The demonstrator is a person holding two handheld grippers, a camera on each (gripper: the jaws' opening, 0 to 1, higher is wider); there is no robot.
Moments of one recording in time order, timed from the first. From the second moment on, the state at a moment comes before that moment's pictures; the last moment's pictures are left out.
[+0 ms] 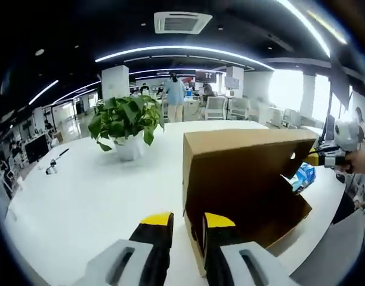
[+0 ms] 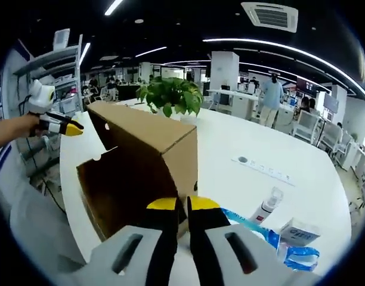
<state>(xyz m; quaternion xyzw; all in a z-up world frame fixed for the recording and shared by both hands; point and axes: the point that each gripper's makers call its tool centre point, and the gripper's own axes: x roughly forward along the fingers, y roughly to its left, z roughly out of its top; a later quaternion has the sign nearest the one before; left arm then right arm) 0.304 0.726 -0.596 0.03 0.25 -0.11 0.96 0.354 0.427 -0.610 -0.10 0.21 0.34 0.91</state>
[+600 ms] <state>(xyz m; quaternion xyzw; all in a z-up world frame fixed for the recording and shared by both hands) 0.293 0.712 -0.584 0.06 0.23 -0.15 0.96 0.319 0.434 -0.597 -0.12 0.18 0.37 0.90</state>
